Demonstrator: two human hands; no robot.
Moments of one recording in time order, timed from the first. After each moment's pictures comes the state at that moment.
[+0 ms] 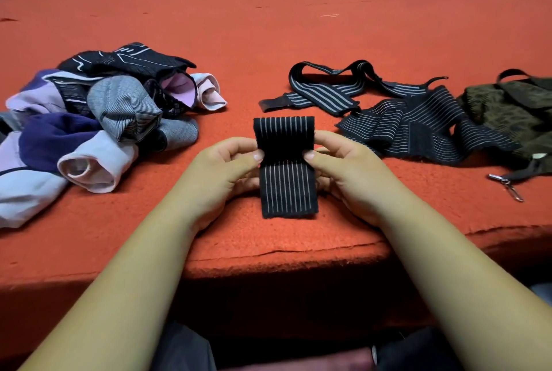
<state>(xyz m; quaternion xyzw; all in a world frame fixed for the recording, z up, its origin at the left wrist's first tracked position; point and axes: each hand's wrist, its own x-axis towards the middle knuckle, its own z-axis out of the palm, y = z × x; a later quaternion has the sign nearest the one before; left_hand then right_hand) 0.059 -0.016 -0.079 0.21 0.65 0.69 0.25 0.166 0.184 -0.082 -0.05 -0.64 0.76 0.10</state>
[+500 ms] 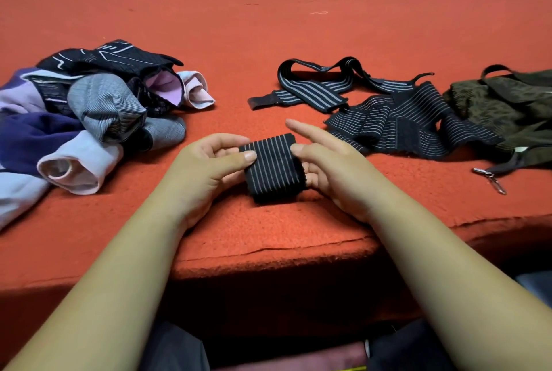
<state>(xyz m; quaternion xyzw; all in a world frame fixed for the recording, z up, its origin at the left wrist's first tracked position) 0.060 -0.016 -0.076 0.18 0.62 0.73 0.24 0.166 0.187 -0.080 -0.06 -0.64 0.76 0.07</state>
